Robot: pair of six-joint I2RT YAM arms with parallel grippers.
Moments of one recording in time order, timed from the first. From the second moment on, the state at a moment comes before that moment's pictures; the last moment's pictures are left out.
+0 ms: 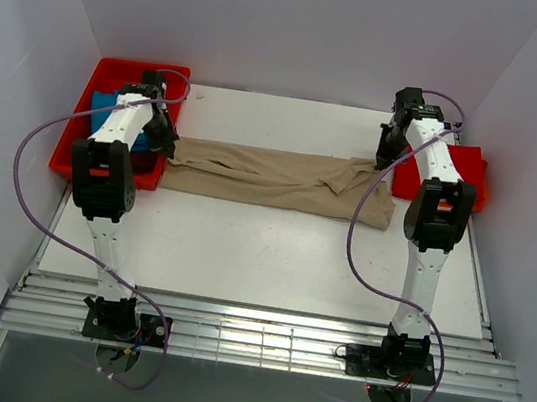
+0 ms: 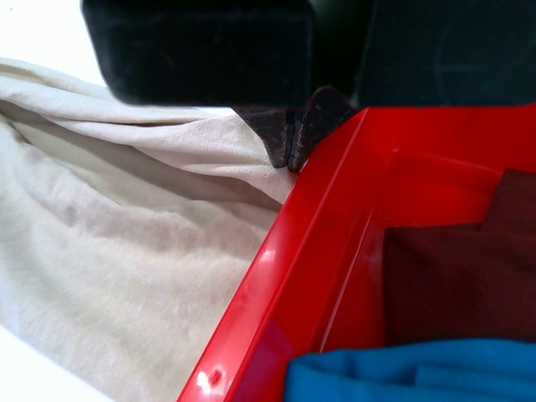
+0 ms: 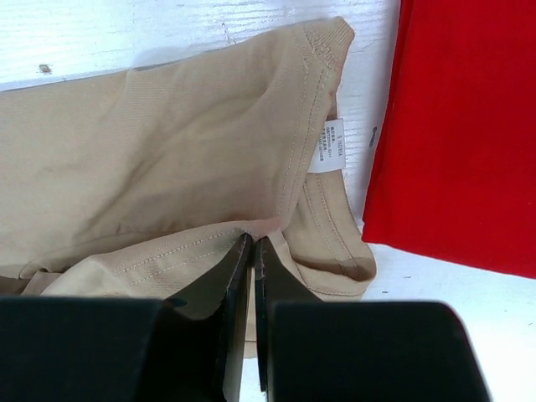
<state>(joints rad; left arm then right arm) 0.04 2.11 1.83 -0.97 0.02 -0.42 0.10 2.31 2.20 -1.08 -0.02 0.18</state>
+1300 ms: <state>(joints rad) -0.44 1.95 1.48 -0.54 0.07 -0.49 0.34 2.03 1.62 -0.71 -0.25 0.17</state>
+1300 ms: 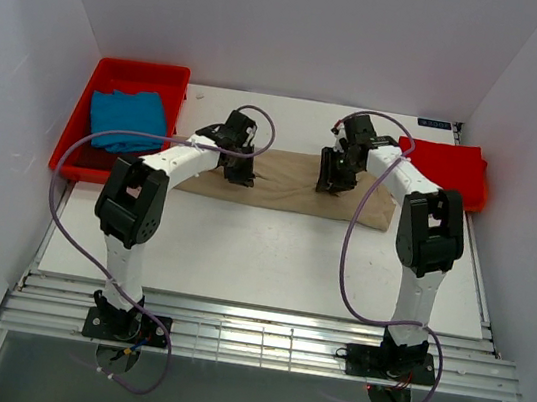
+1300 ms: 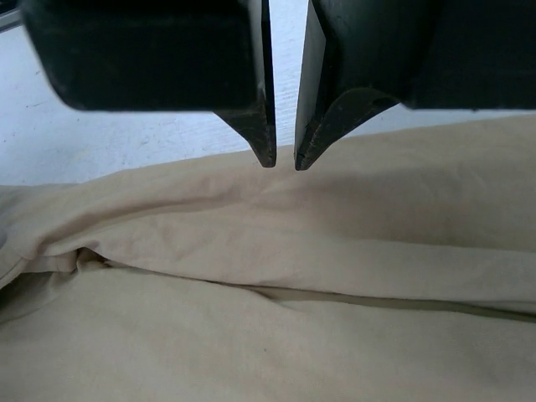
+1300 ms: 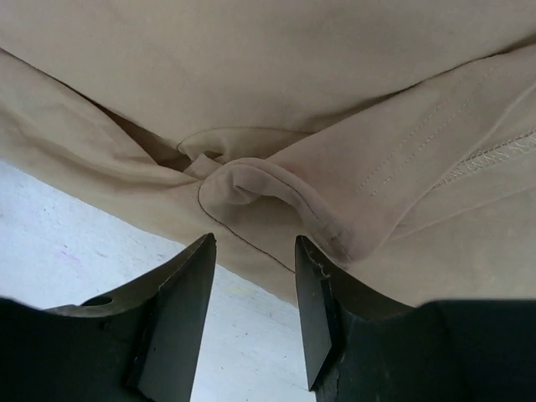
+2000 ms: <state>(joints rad) -0.44 2.05 1.45 -0.45 0.06 -0.47 0.34 2.04 1.62 -0.70 -0.09 0.15</state>
